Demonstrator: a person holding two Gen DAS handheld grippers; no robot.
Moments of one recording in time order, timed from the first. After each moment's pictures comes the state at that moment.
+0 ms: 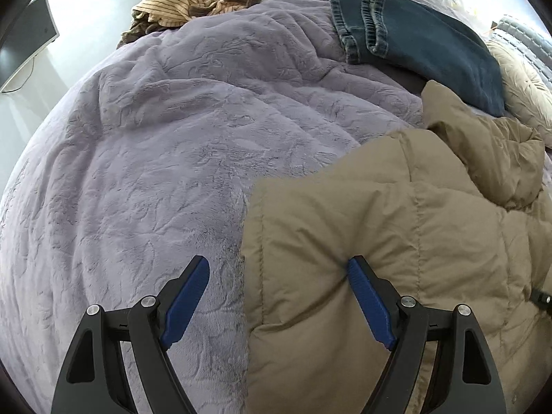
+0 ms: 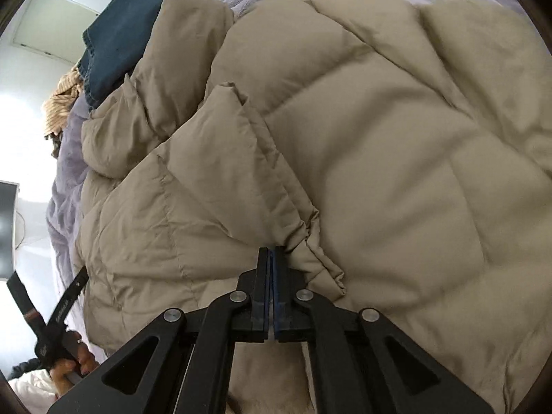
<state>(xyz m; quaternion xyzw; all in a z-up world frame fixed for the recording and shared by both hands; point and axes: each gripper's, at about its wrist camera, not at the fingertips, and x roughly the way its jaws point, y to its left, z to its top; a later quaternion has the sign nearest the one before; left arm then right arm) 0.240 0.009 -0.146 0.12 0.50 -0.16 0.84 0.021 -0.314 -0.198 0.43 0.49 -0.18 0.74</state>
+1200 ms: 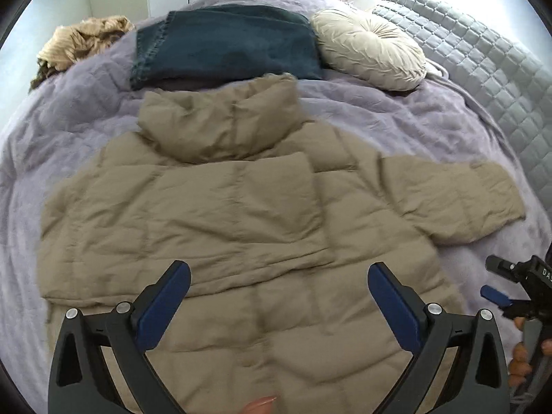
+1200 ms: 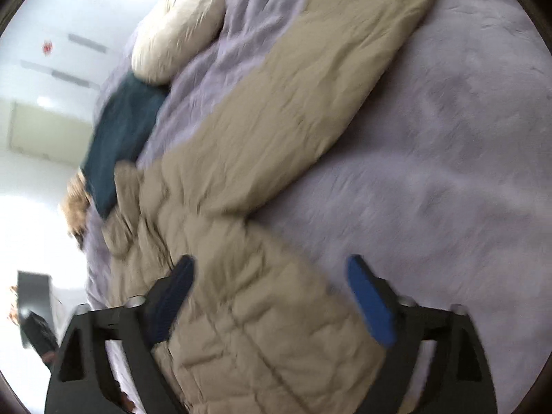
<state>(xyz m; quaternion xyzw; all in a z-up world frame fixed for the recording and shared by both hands) 0.028 -0.177 -0.072 0.12 0.50 -0.34 0.79 -0.253 -0.456 -0.137 0.54 0.33 -0.27 0.73</state>
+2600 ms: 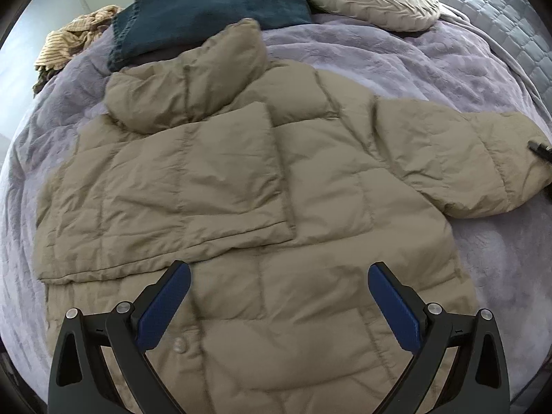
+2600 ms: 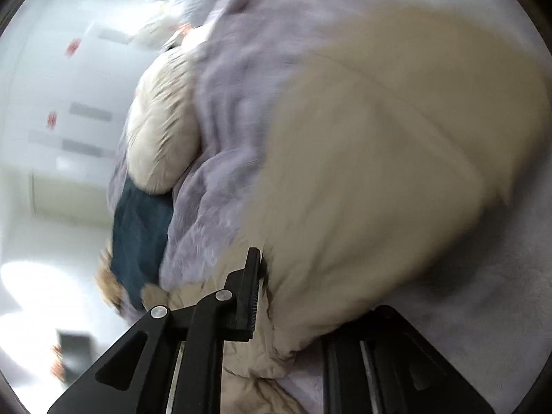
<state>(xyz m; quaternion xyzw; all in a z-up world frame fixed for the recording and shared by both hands) -0.007 -0.244 -0.108 0.21 0.54 -0.26 0.77 -0.225 -0.619 -0.120 0.56 0.25 -0.27 0.74</state>
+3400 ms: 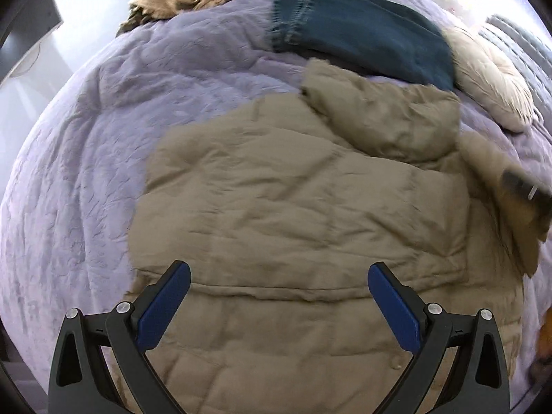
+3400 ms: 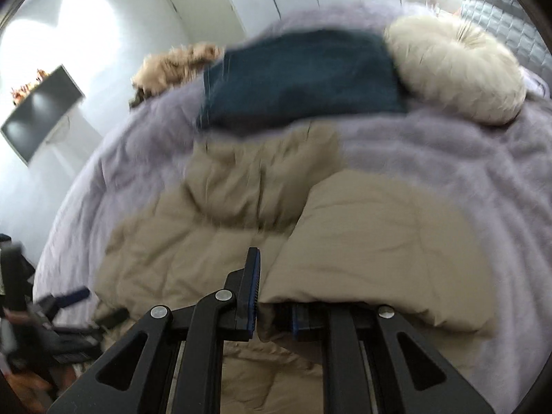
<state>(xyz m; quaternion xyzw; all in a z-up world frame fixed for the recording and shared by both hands) 0.113 -0.061 -0.097 0.10 0.54 -0.15 0.82 0.046 -0.336 -0.085 0.20 0.43 -0.06 0.88</state>
